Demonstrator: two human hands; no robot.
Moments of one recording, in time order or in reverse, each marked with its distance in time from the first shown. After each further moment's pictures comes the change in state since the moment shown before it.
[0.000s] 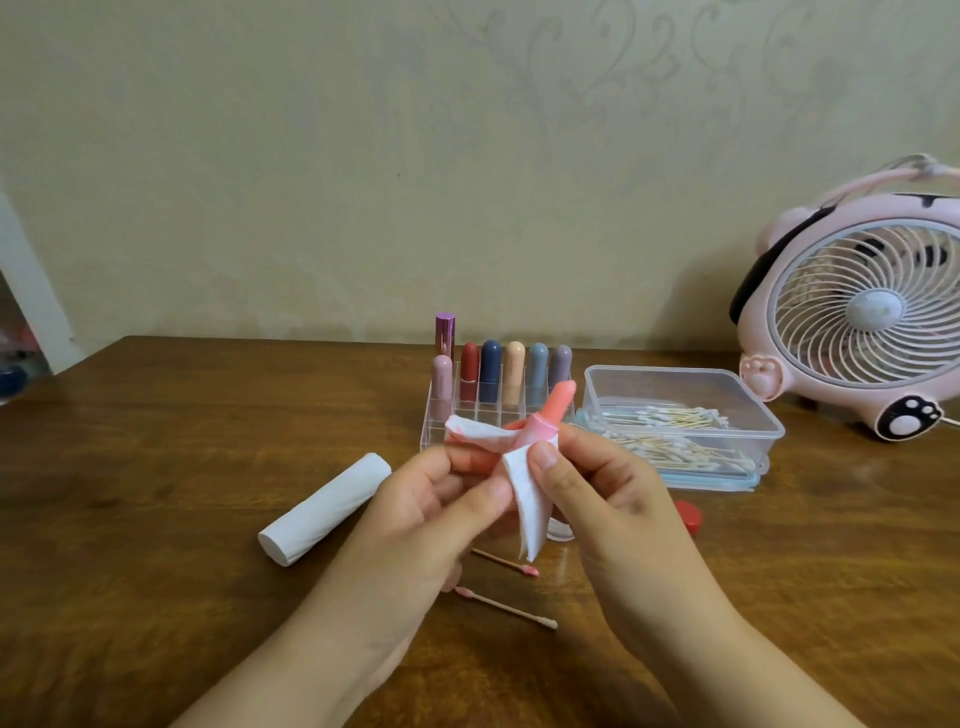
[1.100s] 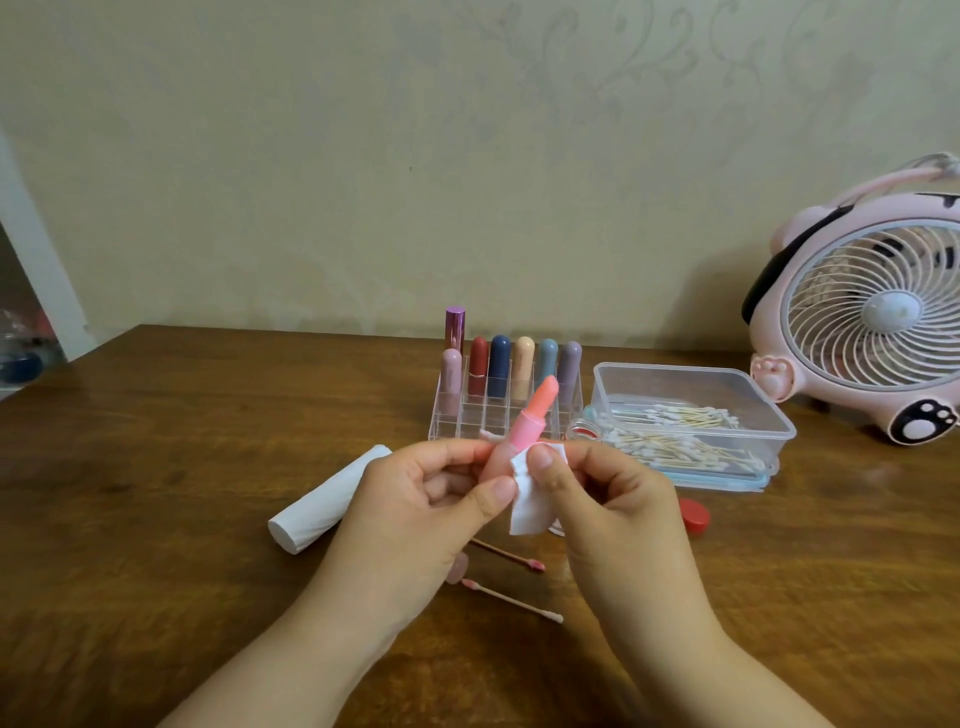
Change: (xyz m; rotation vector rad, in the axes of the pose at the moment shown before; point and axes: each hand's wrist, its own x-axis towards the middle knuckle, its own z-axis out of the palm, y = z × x) left_hand 0.001 0.002 -0.005 0.269 0.187 0.079; right_hand -0.003 0.018 0.004 -0.250 0.251 -0.005
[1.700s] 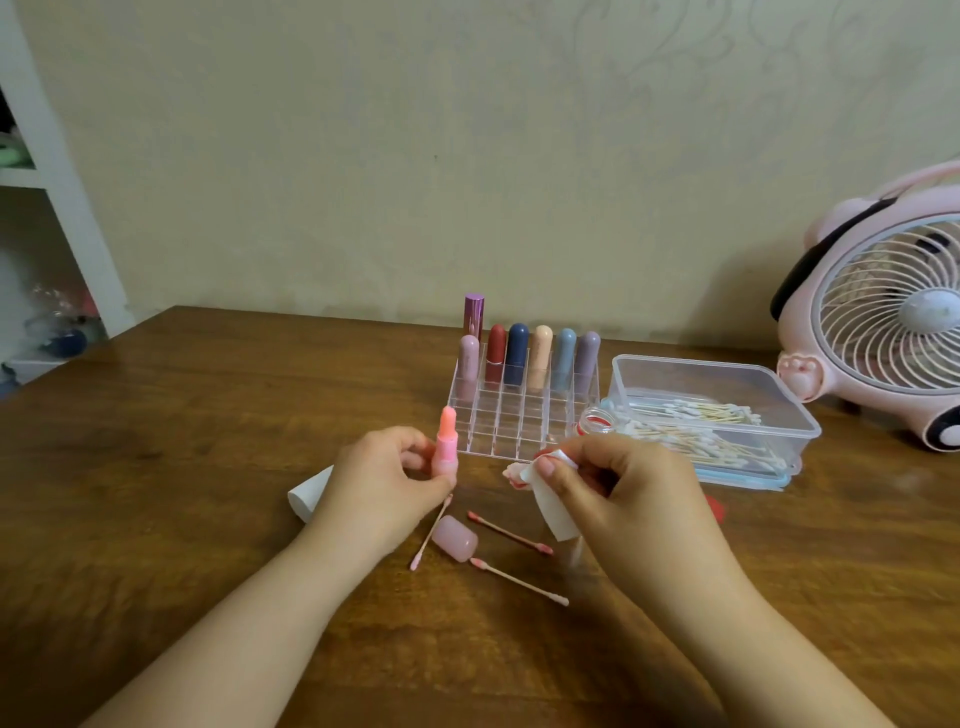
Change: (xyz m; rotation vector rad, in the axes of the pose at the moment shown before) left_hand 0.033 -0.034 -0.024 0.725 0.193 -0.073; right_hand 0.009 -0.003 -0.017 -0.623 -0.148 -0.057
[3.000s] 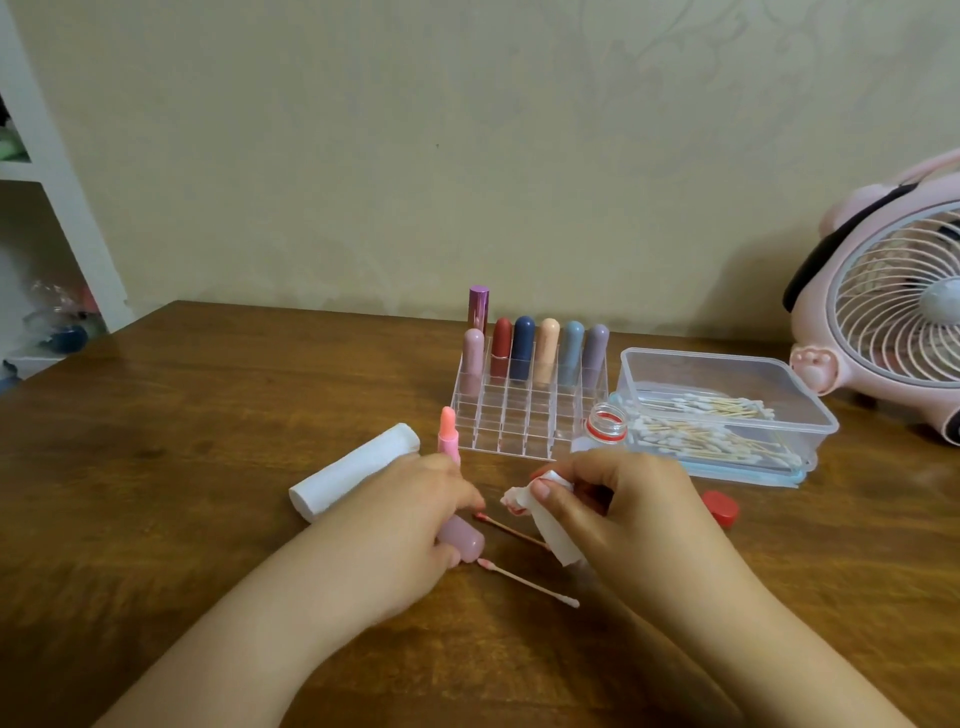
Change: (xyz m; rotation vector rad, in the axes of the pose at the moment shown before) left_hand -0.020 0.021 -0.019 0.597 -0.428 0.354; right_hand 0.000 0.002 0.002 -0.120 -0.130 -0.047
